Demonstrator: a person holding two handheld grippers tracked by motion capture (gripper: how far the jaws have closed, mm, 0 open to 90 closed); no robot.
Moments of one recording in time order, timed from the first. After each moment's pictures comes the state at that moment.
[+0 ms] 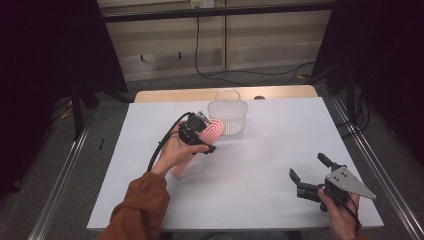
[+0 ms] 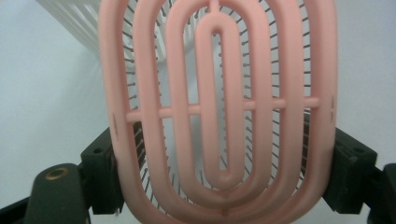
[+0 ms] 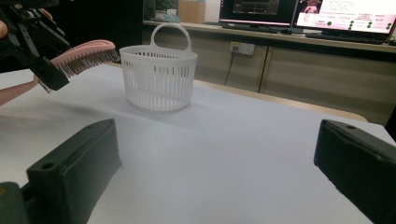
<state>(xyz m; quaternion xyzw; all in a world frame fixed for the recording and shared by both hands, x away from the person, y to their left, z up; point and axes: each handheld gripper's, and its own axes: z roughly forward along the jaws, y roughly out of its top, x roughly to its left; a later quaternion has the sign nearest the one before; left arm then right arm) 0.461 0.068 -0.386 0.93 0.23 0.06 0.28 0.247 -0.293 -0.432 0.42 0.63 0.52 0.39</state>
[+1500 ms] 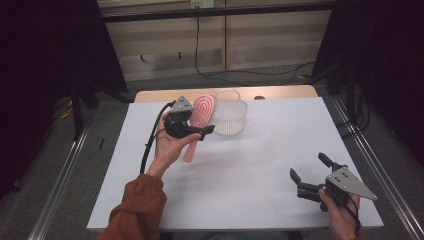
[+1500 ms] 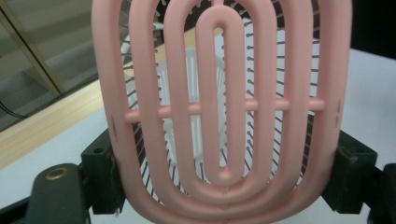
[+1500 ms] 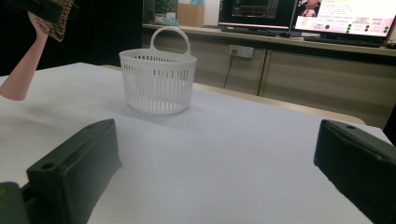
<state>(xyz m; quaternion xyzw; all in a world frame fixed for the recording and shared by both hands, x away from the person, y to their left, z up) 0.444 0.096 -0.339 0.83 0.25 0.14 0.48 0.246 -0.293 -0.431 0.42 0.62 0.53 0.39</state>
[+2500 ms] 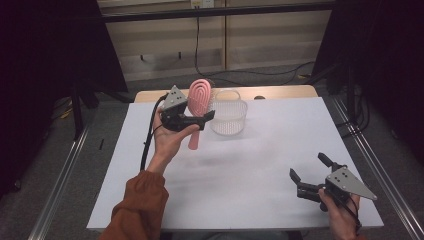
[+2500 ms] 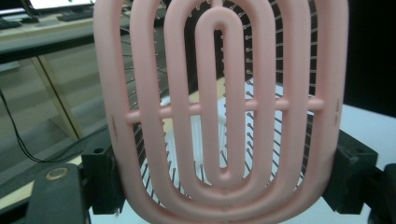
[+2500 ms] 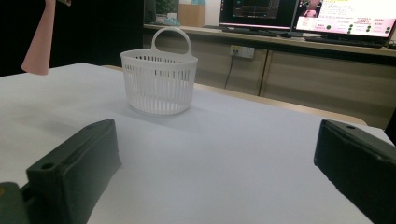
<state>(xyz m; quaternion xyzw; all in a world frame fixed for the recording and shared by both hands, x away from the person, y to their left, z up) 0.443 0.098 -0.313 0.76 0.25 0.20 0.56 0.246 -0.293 -0.431 0.42 0.62 0.53 0.39</state>
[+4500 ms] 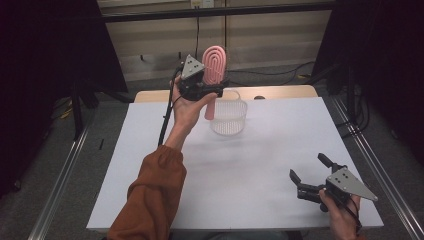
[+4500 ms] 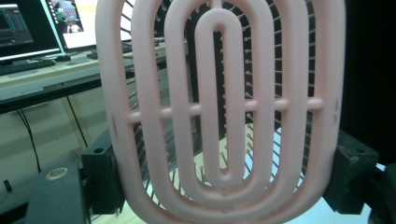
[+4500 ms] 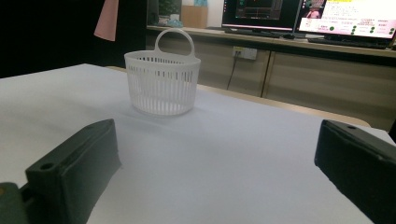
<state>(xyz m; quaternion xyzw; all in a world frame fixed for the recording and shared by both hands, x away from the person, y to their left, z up) 0.495 0.041 -0.280 0.72 0.25 0.25 0.59 0.244 -0.293 -0.431 0.42 0.63 0.53 0.39</state>
